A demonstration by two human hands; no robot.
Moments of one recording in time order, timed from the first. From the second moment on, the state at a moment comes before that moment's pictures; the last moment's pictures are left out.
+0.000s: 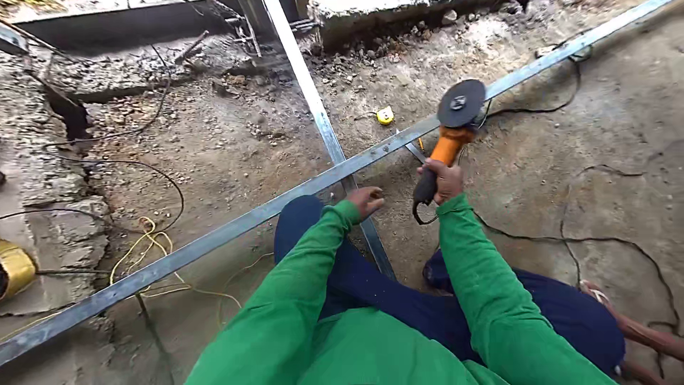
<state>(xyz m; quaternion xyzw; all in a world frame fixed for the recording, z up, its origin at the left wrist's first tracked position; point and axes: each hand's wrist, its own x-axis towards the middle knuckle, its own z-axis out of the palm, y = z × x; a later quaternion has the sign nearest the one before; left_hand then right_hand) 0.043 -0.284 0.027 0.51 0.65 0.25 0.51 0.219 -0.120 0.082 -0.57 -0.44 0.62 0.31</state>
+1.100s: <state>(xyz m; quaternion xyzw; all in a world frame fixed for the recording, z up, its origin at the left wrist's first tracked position) -0.151 -0.449 -0.005 0.33 0.86 0.06 0.38 0.248 -0.139 0.019 -0.57 -0.64 0.50 -0.09</state>
